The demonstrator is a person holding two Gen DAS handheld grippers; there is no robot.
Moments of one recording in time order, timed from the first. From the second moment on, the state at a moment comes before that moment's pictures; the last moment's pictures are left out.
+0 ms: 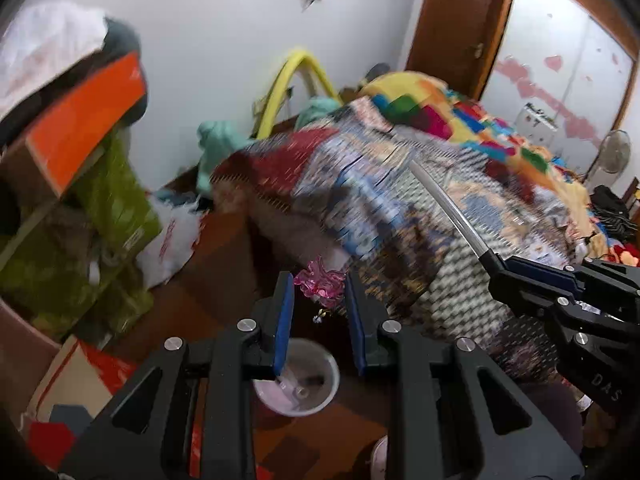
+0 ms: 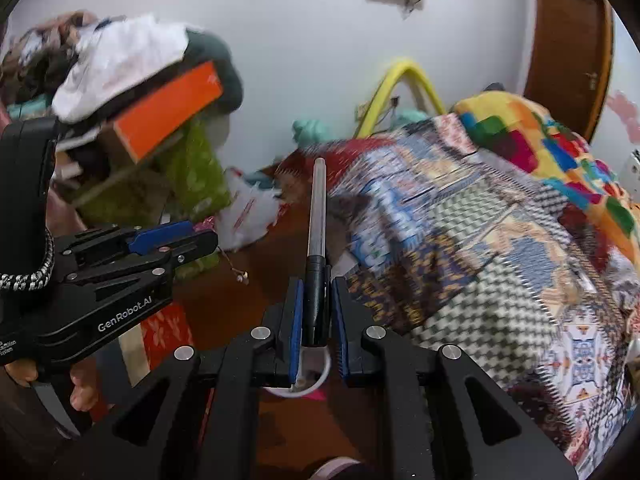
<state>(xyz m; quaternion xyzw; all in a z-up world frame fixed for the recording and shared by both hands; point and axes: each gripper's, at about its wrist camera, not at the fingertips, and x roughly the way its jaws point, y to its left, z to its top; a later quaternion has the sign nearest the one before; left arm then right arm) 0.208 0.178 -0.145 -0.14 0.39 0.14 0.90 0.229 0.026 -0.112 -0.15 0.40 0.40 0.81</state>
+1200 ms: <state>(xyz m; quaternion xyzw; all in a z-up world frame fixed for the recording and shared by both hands) 0.229 0.213 -0.327 -0.22 0.59 0.14 0.77 0.259 0.090 -0.250 -0.19 0.57 0.39 0.70</state>
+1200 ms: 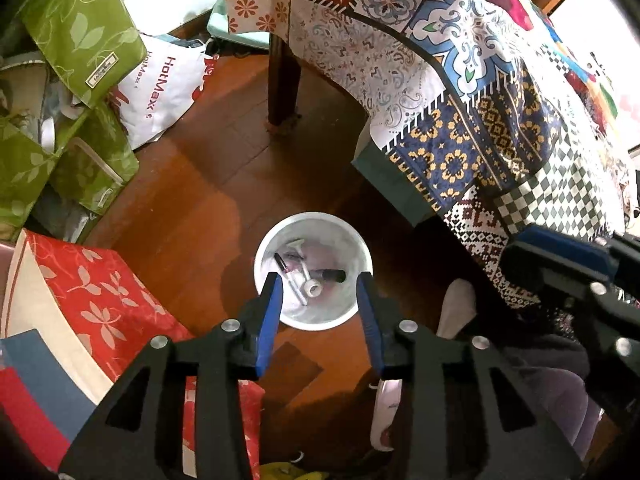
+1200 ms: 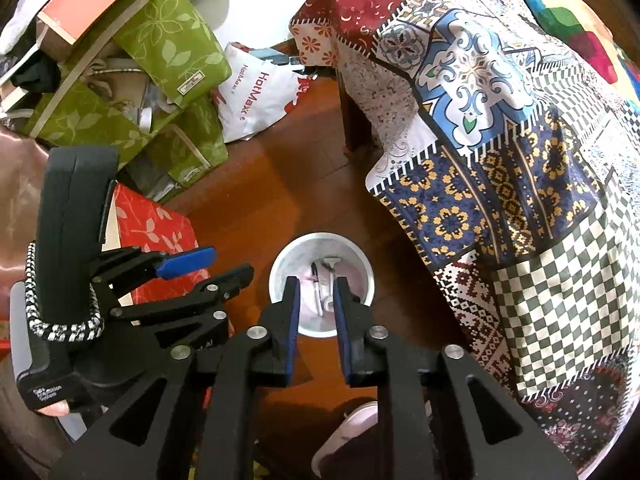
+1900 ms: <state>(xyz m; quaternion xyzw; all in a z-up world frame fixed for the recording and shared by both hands) 0.218 0.161 -0.173 -0.15 0.44 0.15 0.87 0.253 -0.015 -0.121 -0.13 0.42 0.38 0.81</state>
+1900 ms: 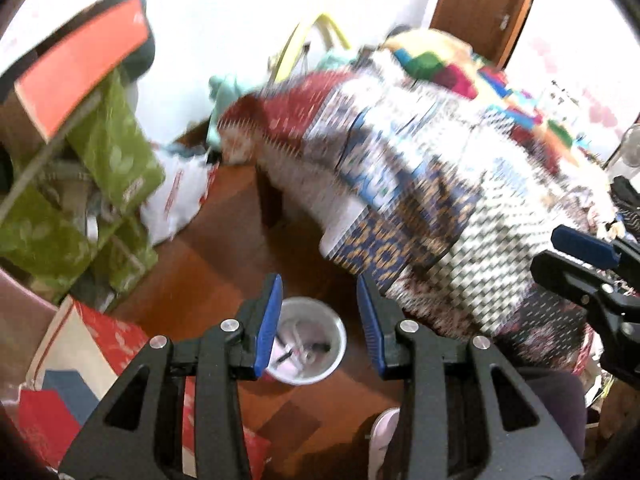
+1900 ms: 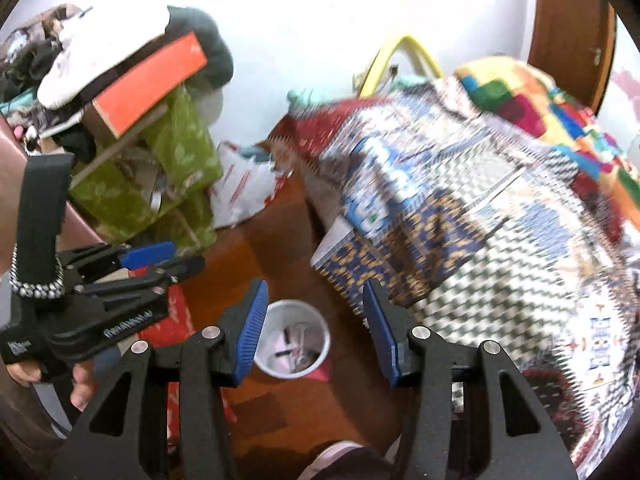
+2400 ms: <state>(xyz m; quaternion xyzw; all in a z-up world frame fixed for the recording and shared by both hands) 0.285 0.046 -0.061 -0.08 0.32 0.08 0.94 0.298 -0.162 -0.037 -0.07 0.32 0.28 0.90</state>
